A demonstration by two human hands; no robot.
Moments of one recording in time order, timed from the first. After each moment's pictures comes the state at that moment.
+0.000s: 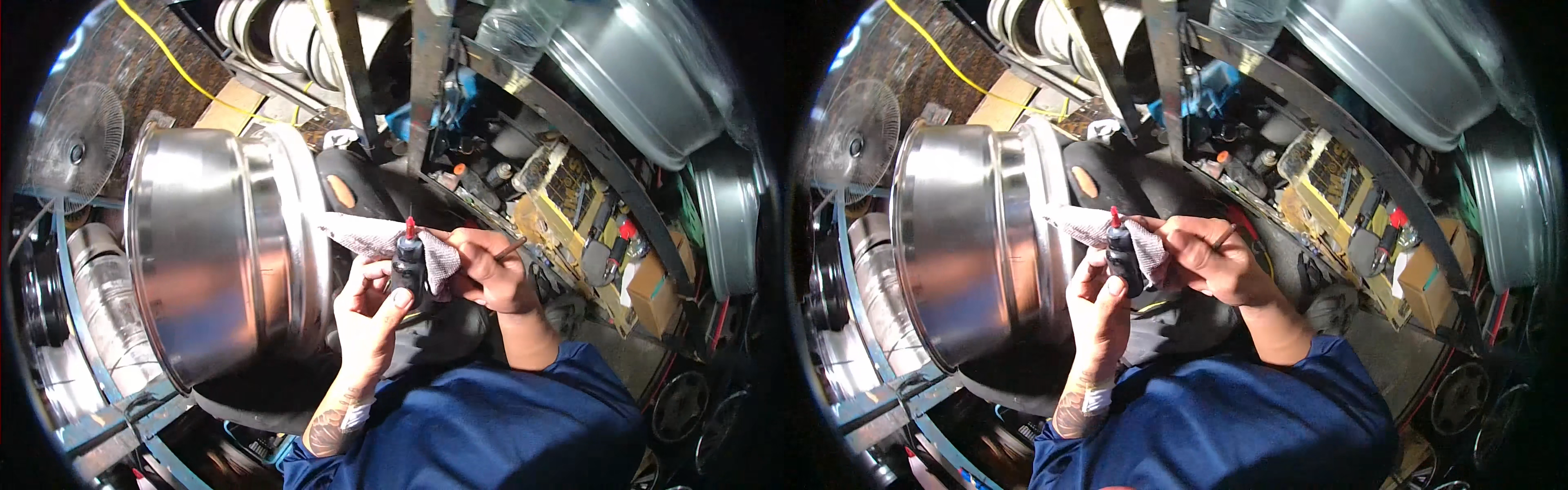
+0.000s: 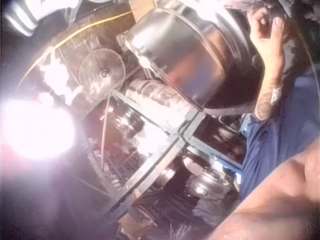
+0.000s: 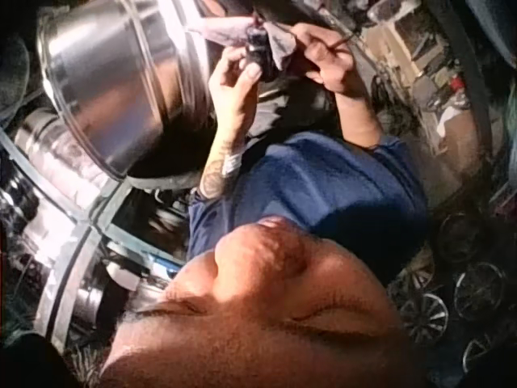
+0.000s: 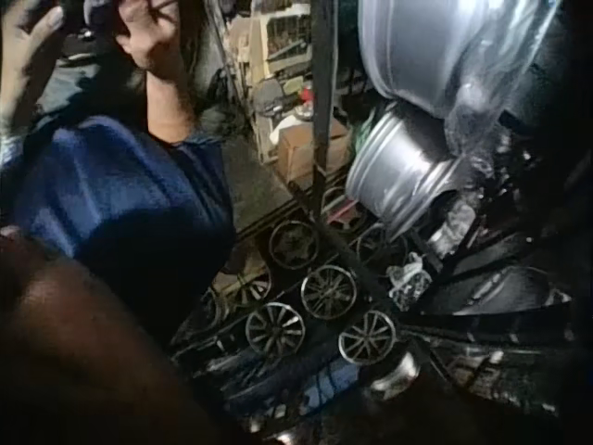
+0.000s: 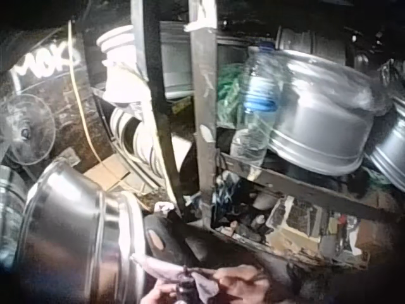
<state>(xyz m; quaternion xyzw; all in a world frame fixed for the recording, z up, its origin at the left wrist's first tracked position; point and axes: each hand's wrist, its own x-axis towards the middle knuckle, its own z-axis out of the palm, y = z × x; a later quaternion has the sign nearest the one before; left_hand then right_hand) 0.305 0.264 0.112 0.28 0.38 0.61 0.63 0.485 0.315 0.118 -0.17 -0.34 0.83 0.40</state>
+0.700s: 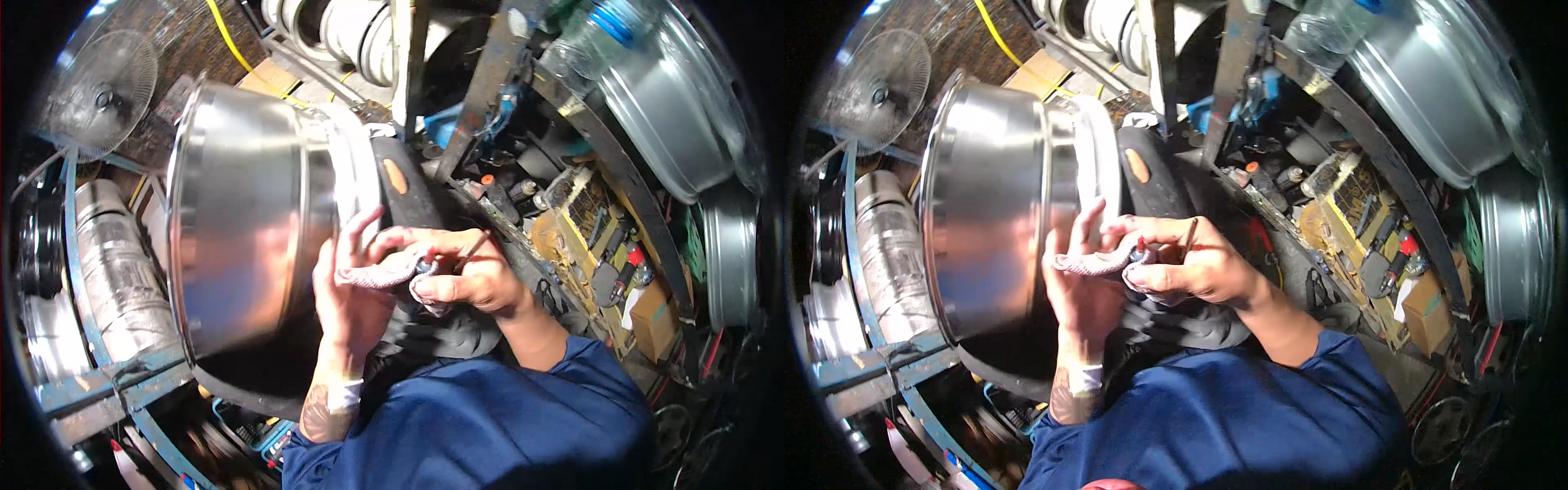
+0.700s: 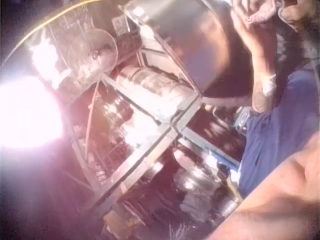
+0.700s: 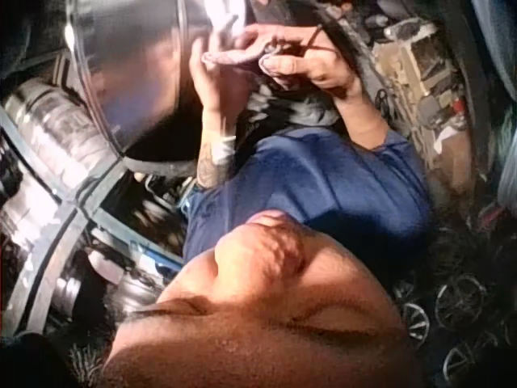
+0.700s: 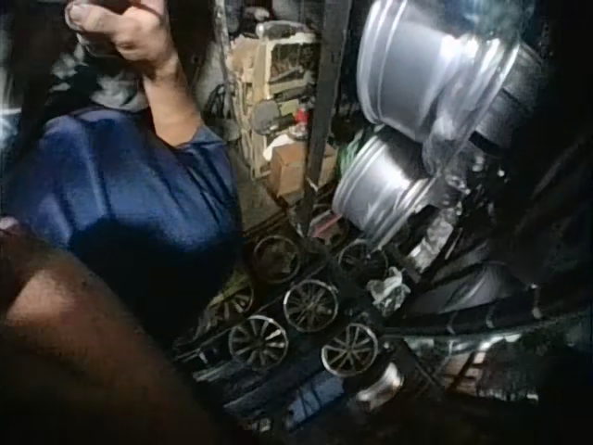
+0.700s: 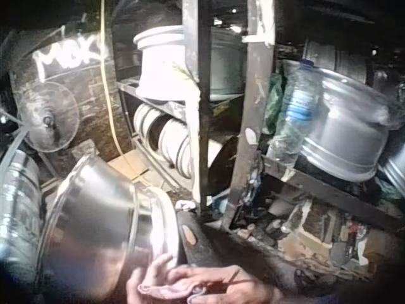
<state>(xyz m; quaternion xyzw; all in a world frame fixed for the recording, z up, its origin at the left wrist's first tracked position) 0.236 0.270 0.120 0.15 0.19 0.61 0.75 0.412 0.322 0.137 -0.21 -0.41 0.84 0.29</state>
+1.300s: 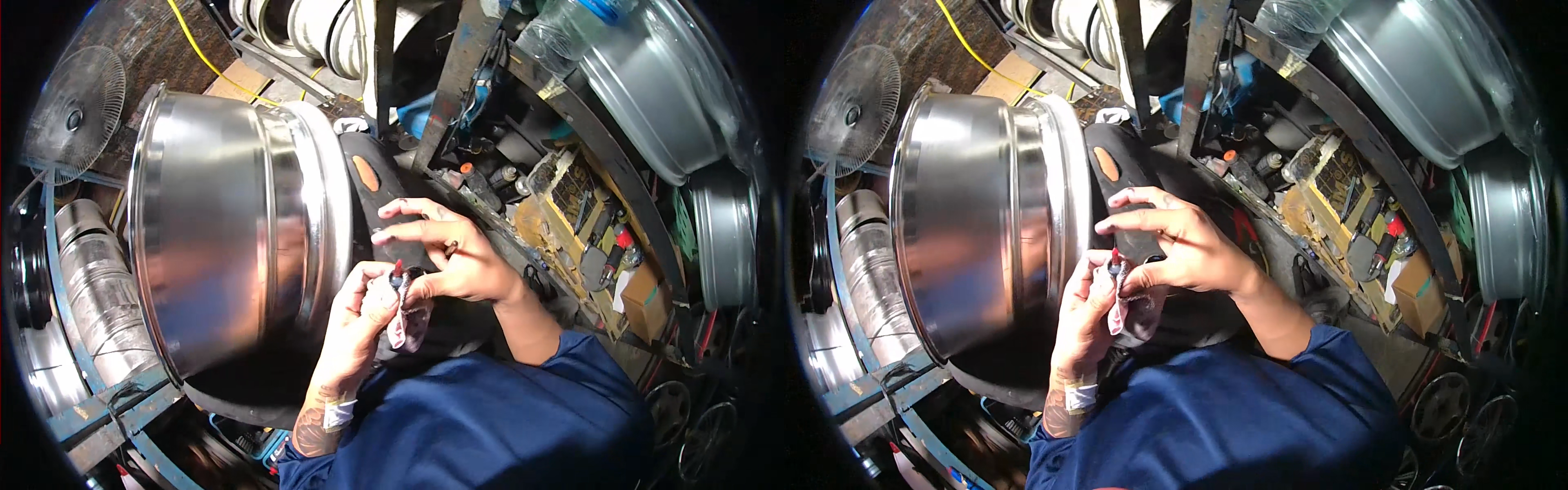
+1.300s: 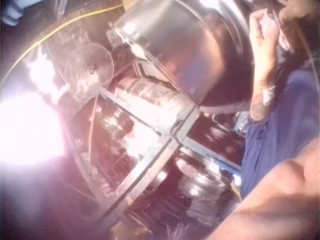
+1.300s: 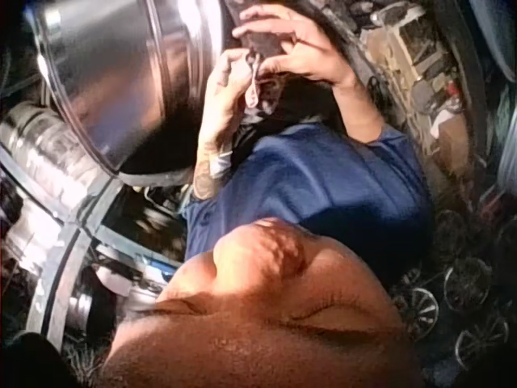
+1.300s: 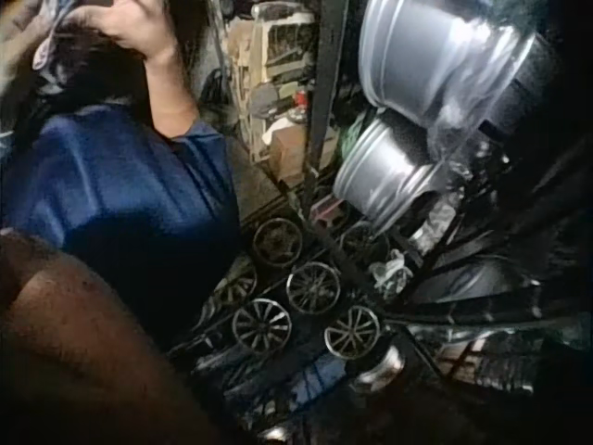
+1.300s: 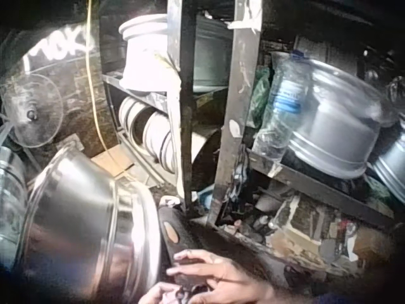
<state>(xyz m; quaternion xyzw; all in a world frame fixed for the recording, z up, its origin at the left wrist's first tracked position) 0.247 0.246 0.116 0.23 0.39 0.49 0.74 0.427 0.338 0.112 -0.27 -0.69 0.57 0.36</state>
